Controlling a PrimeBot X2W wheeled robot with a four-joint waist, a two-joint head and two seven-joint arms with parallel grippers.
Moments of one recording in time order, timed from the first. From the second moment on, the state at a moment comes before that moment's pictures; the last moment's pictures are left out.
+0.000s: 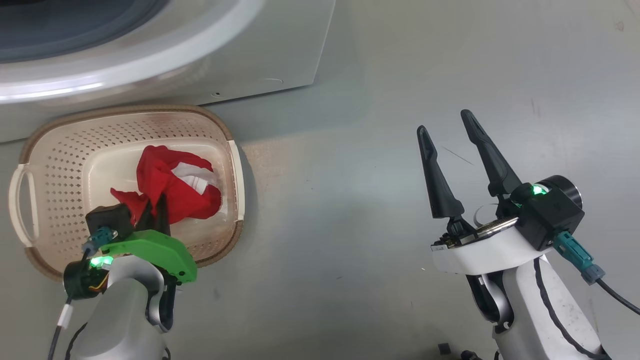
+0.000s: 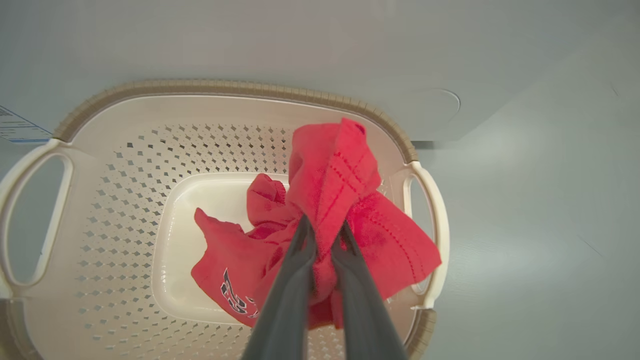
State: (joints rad) left arm -0.43 0.04 -0.17 0.70 -0.48 0.04 -0.21; right arm -0.22 -0.05 0.31 -0.04 0.24 0.05 -0.26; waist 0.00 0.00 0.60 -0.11
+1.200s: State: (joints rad) left arm -0.54 0.04 -0.16 0.90 -0.49 -0.05 -0.25; right arm -0.24 -0.05 0.29 0.04 0.25 0.05 -0.26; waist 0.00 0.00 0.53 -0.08
